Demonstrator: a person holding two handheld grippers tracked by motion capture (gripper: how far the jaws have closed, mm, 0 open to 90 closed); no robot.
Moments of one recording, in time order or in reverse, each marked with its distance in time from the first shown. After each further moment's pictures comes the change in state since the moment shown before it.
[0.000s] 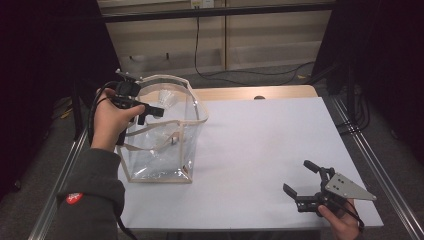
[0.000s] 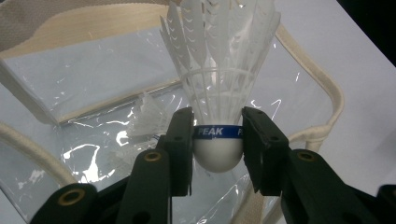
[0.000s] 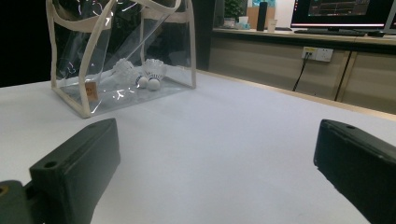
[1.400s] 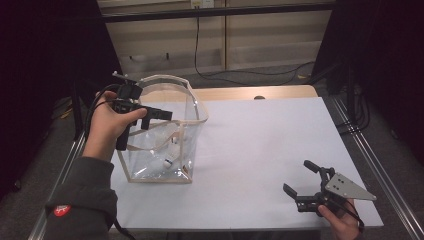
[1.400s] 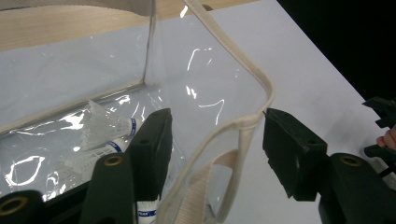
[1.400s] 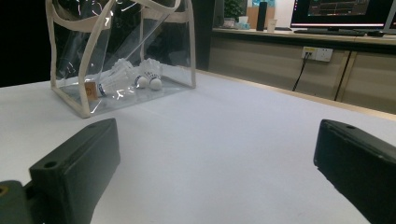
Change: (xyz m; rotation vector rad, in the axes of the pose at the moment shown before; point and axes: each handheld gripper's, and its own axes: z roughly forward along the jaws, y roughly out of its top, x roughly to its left) left arm -0.020 -0.008 -0.009 -0.043 -0.151 0.008; right arm 0.000 0.000 0.000 0.000 -0.001 -0.003
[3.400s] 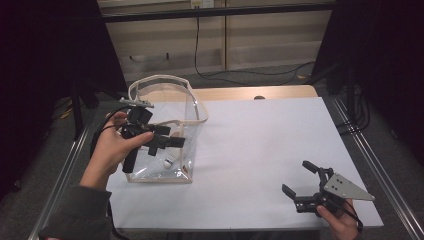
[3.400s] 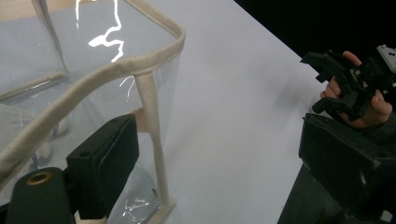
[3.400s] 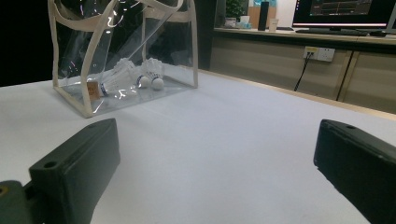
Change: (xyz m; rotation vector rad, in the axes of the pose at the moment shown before) left arm -0.029 -0.046 0.013 0.017 -0.192 0.148; right arm 0.003 0.000 0.001 0.002 0.008 0.001
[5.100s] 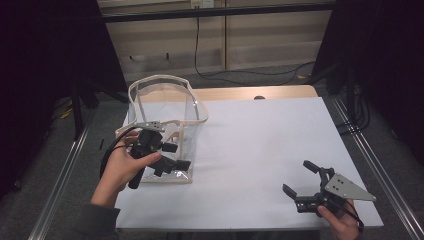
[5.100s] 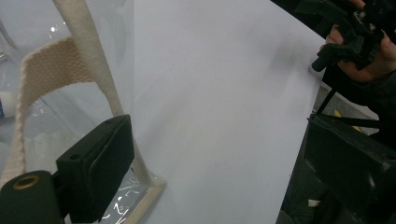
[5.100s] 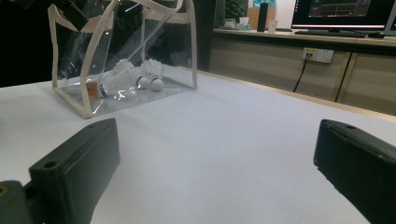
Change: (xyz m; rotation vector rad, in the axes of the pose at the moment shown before) left arm -0.004 -0.040 0.029 0.056 -0.049 0.096; right arm -0.001 0.001 -0.001 -0.003 -0.003 -0.004
